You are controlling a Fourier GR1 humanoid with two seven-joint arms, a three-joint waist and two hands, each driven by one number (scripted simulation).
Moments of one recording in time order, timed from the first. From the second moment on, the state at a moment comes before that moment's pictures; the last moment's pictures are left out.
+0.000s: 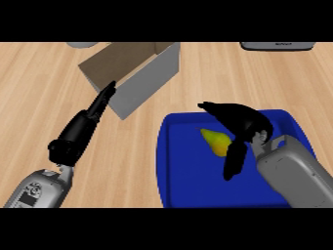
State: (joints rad) left arm -0.23 0.31 -0.31 -1.57 0.08 0.07 0.04; right arm -0.54 -0.36 0.47 -1.52 0.27 0.58 0.71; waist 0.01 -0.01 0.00
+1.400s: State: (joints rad) left arm -0.21 0.22 -0.20 -1.59 -0.01 -0.04 0.06; right arm -0.48 -0.21 0.44 -1.24 0.61 0.57 0.45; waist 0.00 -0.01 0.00
